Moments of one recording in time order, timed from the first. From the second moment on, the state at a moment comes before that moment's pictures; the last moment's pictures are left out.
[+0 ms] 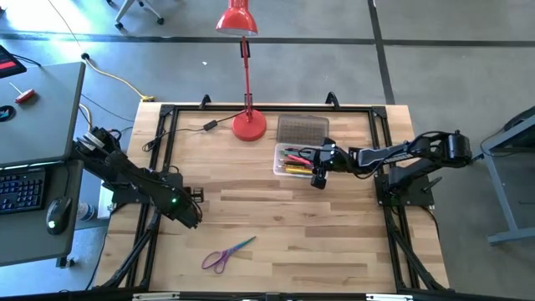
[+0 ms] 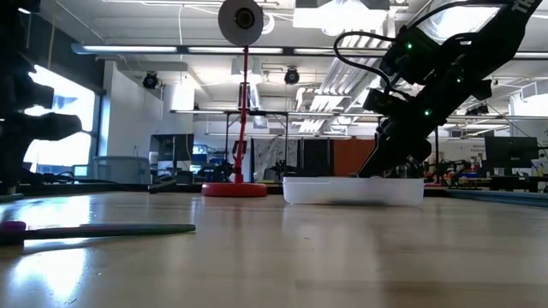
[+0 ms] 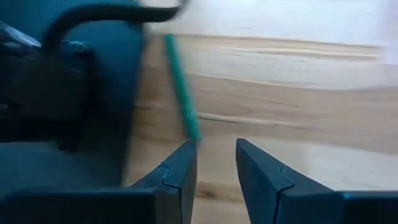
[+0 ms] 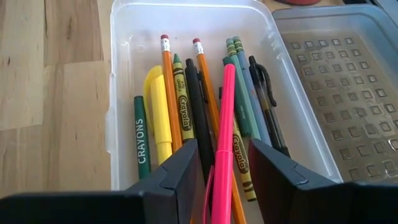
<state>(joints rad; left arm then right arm) -0.62 1.36 0.61 -1.13 -0.29 -2.33 -0.20 1.37 0.45 0.19 0.19 -0.06</state>
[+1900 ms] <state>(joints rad) -0.39 1.55 0.62 -0.95 -0.41 -2.18 -0.20 1.37 0.45 0.19 0.19 -0.06</state>
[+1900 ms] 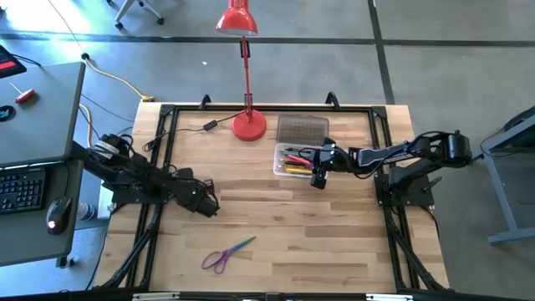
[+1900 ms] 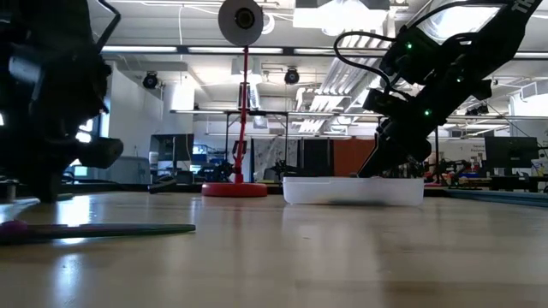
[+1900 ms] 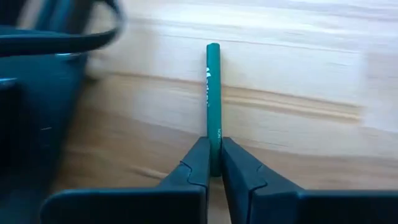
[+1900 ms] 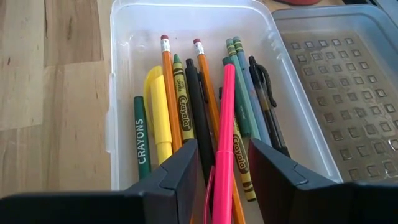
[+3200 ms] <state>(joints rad) -0.06 1.55 0.66 0.35 -0.39 -0.86 -0.20 1.37 0.45 0.19 0.19 -0.06</state>
